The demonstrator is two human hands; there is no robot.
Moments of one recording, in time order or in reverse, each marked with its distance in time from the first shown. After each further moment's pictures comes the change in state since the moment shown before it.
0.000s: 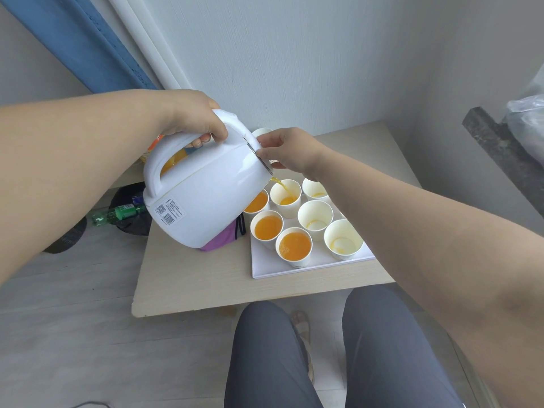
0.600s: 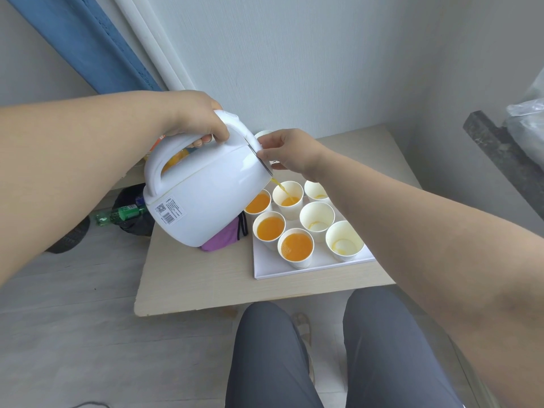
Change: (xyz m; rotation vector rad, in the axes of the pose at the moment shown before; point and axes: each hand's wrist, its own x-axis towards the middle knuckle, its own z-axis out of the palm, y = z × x) left_hand -0.015 0.004 -0.001 0.086 0.055 0.011; right_hand 0.006 0.001 0.004 0.048 -0.001 0.009
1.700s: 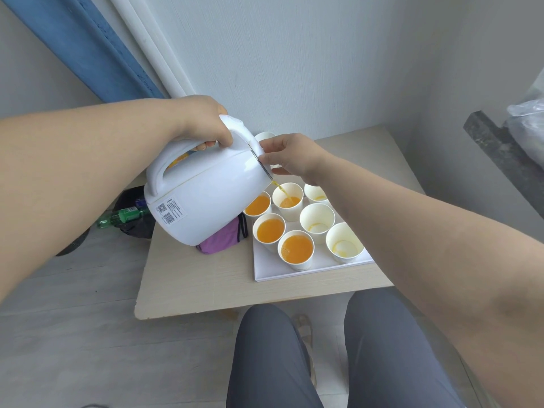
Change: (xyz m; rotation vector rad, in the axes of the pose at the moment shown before) left_hand 0.003 0.008 0.004 0.128 0.029 0.024; right_hand -0.003 0.002 -0.002 0.075 -0.011 0.042
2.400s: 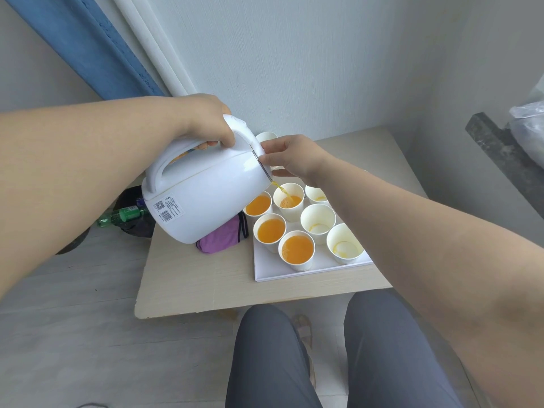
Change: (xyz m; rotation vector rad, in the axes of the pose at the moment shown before) left_hand 0.001 0.003 -0.001 0.072 -0.003 0.026; right_hand -0.006 -0.003 0.001 0.075 -0.013 0.021
